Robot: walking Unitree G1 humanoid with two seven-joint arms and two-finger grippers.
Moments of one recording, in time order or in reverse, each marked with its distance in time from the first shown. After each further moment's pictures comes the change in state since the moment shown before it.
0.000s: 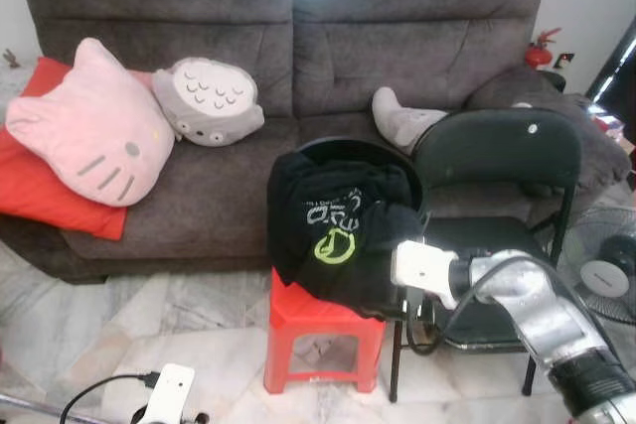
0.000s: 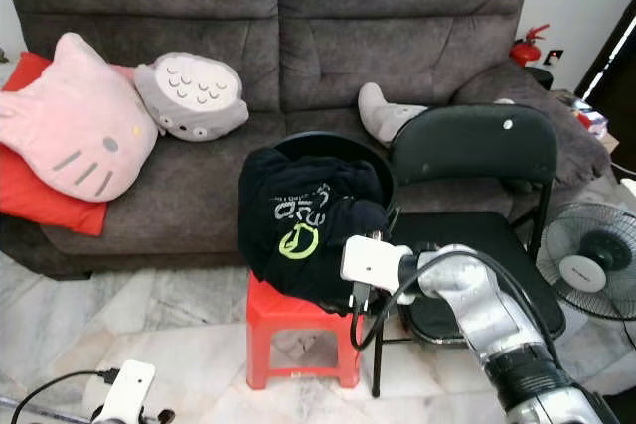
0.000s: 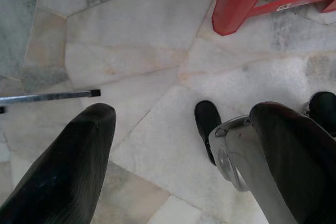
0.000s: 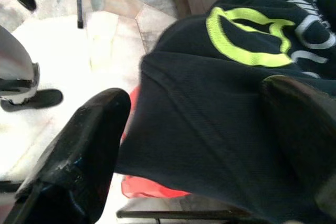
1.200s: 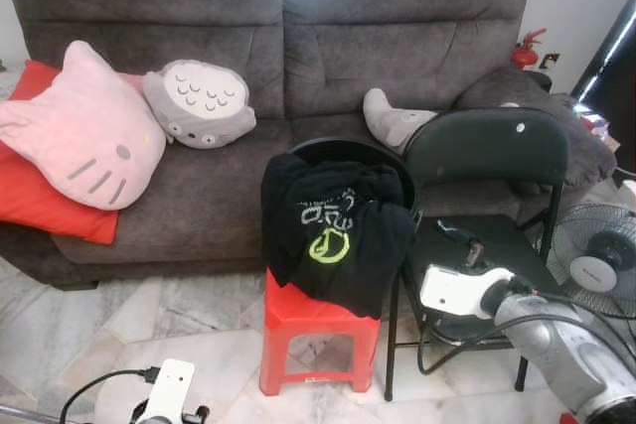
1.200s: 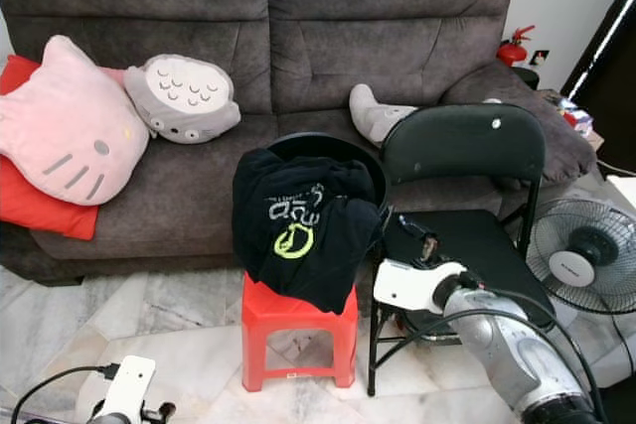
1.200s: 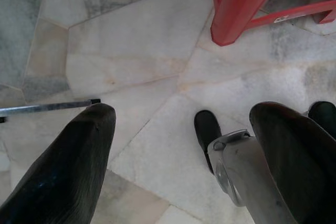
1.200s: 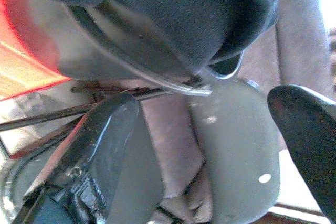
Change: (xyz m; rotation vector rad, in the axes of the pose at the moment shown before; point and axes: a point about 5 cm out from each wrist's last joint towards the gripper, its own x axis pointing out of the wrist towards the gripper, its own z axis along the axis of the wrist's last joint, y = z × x) left arm 0.001 0.000 0.005 -0.022 -0.014 0.023; right arm -0.022 0.012 -0.054 -0.263 0.370 -0.656
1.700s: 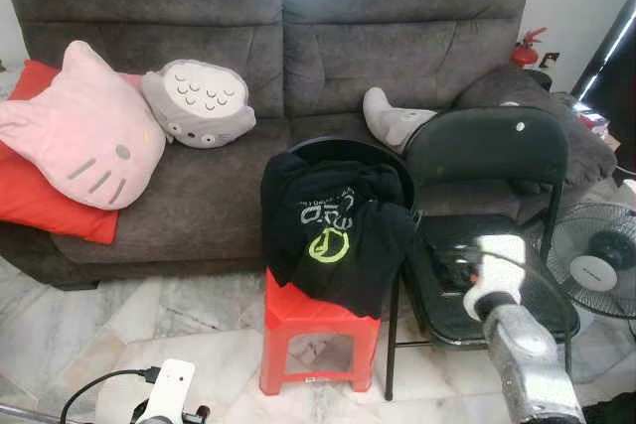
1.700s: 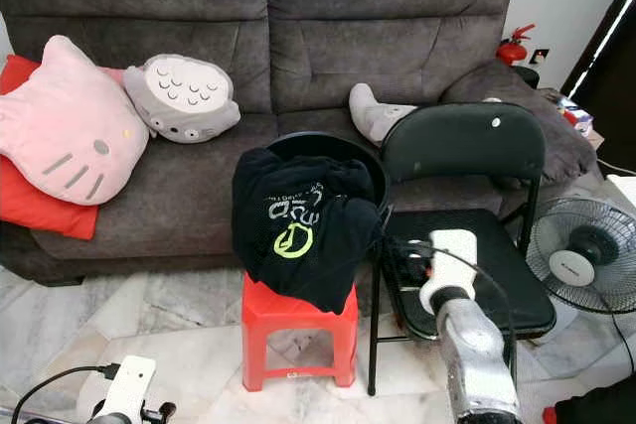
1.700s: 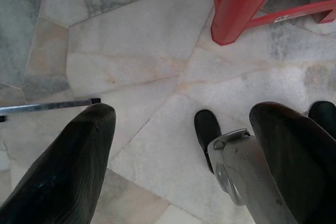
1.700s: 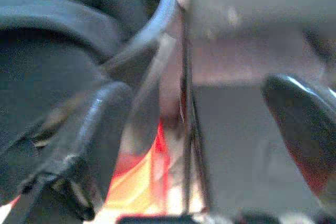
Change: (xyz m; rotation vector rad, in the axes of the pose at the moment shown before) left arm 0.000 -0.001 0.000 0.001 -0.001 -0.002; right arm 0.004 0.020 -0.013 1.301 0.037 -0.262
